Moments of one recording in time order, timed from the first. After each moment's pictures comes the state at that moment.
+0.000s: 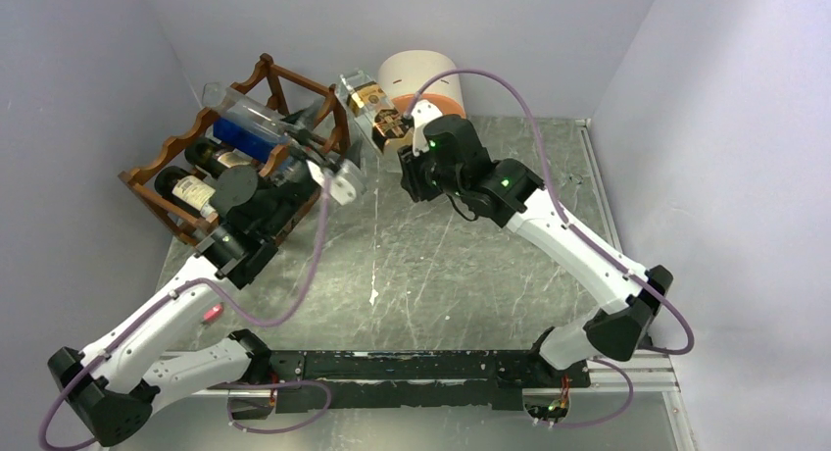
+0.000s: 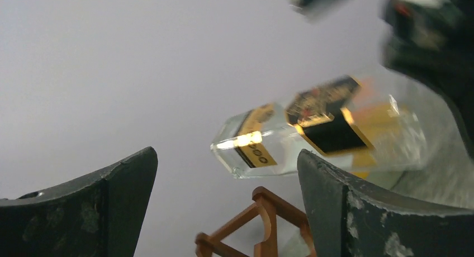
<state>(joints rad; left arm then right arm) -0.68 0.98 0.99 0.23 0.09 1.01 0.83 1.43 1.59 -0.73 0.16 0.13</state>
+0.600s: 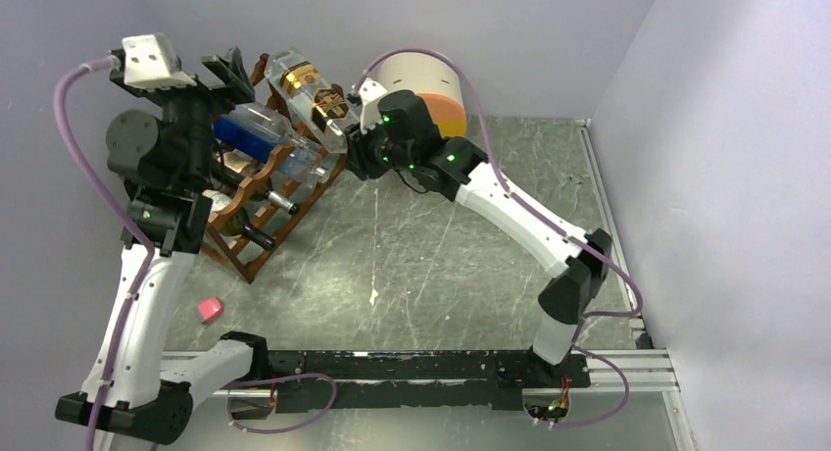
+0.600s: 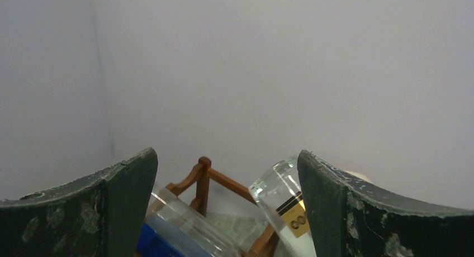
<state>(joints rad) -0.26 1.01 1.39 0.05 -0.31 0.00 0.86 1.72 1.85 -0.54 -0.04 0.12</state>
